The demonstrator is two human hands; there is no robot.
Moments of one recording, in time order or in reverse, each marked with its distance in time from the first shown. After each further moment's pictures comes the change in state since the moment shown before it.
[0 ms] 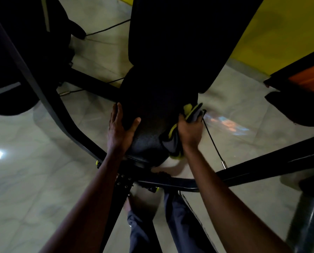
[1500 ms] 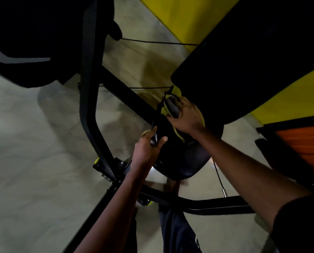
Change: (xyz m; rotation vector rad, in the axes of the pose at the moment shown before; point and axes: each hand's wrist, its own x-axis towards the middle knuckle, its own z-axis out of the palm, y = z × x) left_hand -0.034 -0.027 -0.055 -0.367 -0.153 -0.176; right_hand -0.009 -0.119 0.096 -0.836 -0.261 -1.138
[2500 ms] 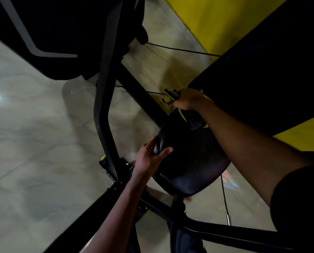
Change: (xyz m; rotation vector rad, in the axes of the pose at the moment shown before) left_hand 0.010 -0.022 0.027 -0.199 0.092 -0.092; right_hand 0.128 -0.007 -0.016 -0.200 -0.599 0.079
